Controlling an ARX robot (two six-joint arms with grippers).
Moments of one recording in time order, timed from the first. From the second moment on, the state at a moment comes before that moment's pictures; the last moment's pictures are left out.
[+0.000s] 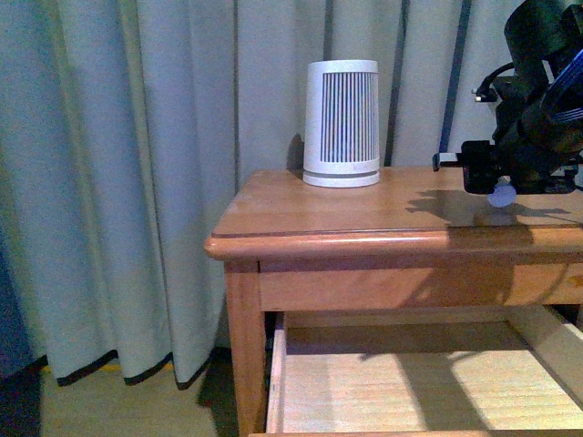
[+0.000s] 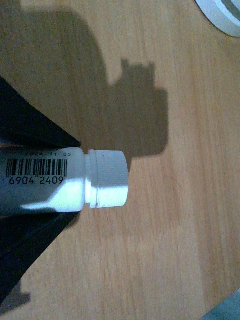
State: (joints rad) left arm 0.00 0.00 0.01 0.00 0.00 0.00; right arm 0.06 2.04 1.72 -0.21 0.26 0.14
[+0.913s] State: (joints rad) left arm 0.00 0.00 0.01 0.00 0.00 0.00; right arm 0.10 0.88 0.56 -0.06 0.24 0.19
